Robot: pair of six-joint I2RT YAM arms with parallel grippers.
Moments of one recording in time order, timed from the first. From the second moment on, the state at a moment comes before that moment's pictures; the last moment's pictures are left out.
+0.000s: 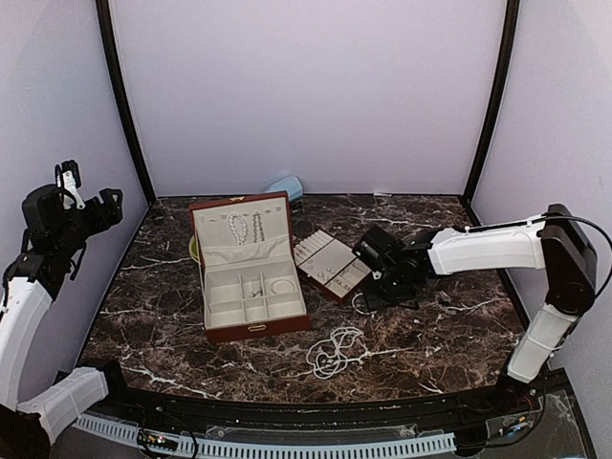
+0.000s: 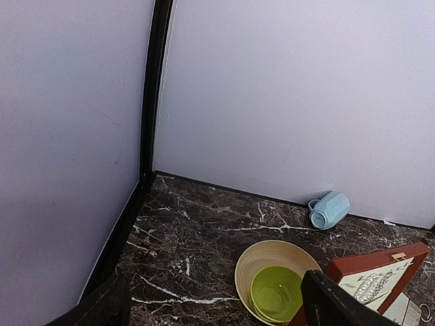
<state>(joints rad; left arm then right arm) 0.12 0.73 0.78 -0.23 0.03 -0.24 0.86 1.70 1.08 -0.63 0.25 0.60</state>
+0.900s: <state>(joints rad) 0.03 0.78 0.78 -0.24 0.07 -0.19 1.03 1.81 1.52 -0.69 0.27 0.44</state>
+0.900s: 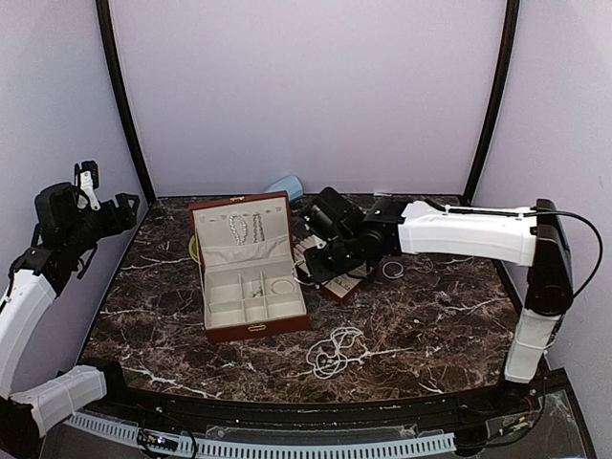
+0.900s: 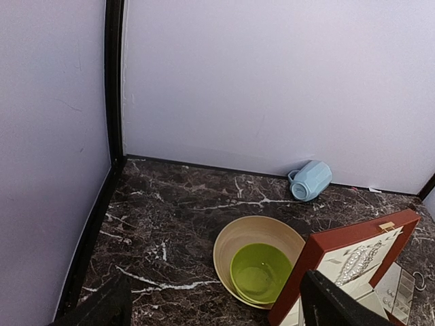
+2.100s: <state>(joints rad) -0.03 1.34 0.86 0.01 0.74 -0.27 1.06 2.32 2.09 -0.64 0.11 0.44</state>
